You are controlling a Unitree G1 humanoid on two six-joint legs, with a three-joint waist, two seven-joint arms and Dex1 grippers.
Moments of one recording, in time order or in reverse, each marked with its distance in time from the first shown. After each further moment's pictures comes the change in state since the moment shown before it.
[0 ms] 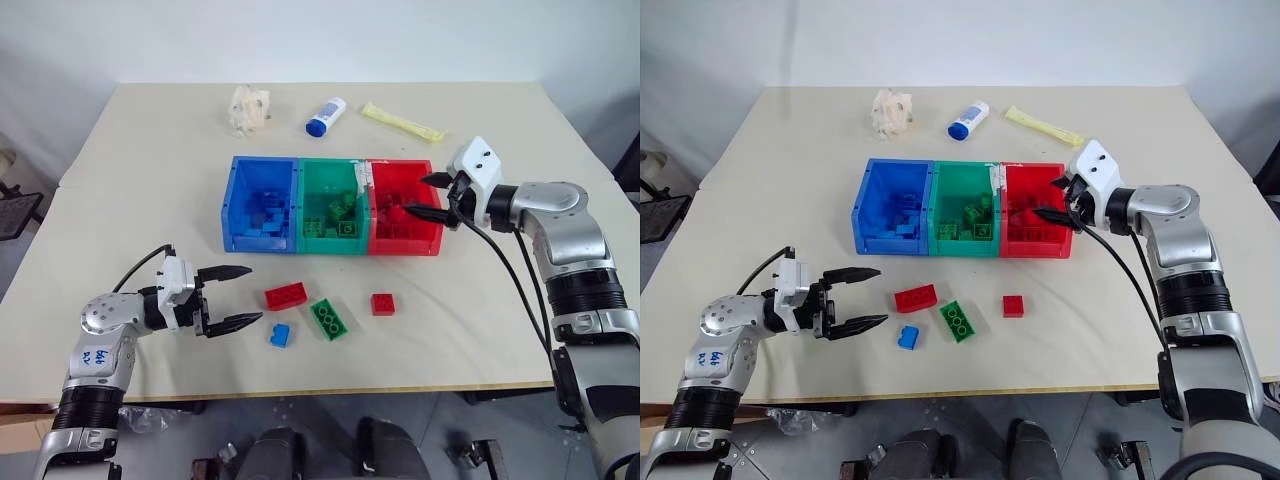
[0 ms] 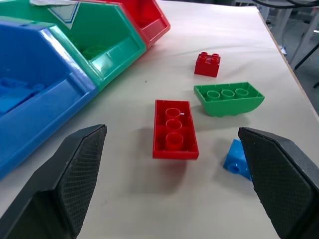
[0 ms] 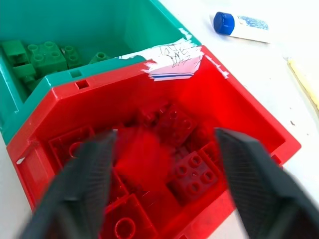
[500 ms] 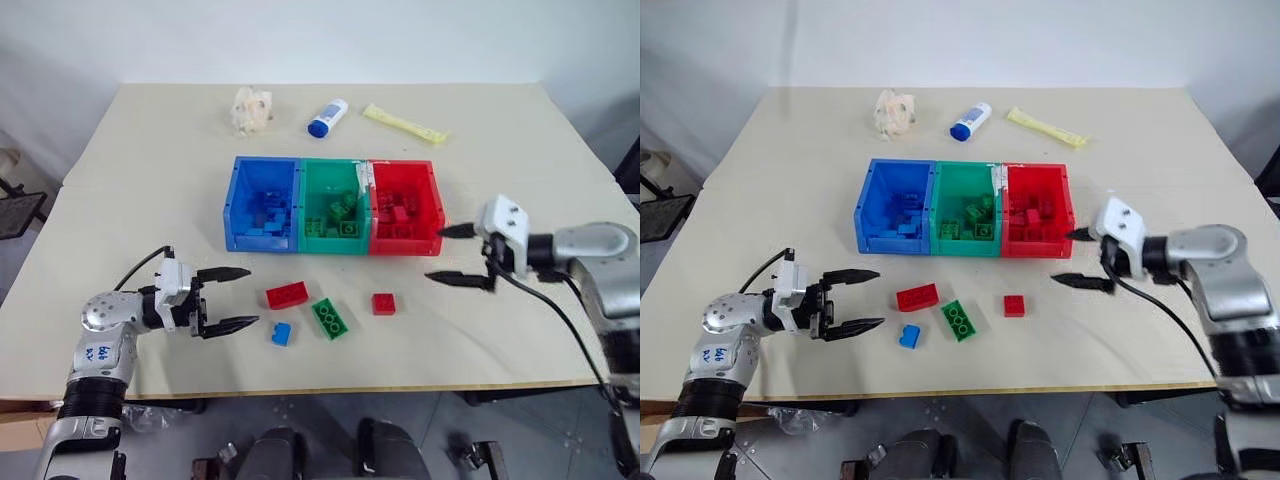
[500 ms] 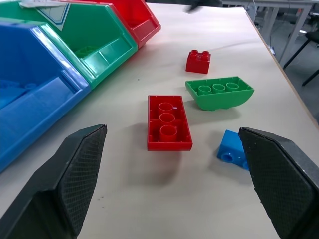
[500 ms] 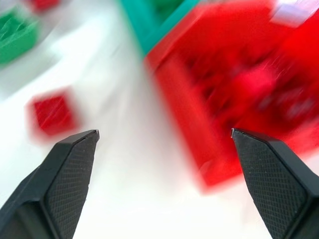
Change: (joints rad) left arm -0.063 -0.004 -0.007 0.154 -0.001 -0.107 -0.107; right arm 0.418 -0.259 -0.075 -0.408 0.128 0.083 0.253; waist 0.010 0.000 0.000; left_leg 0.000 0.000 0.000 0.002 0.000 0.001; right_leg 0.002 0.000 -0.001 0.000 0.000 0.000
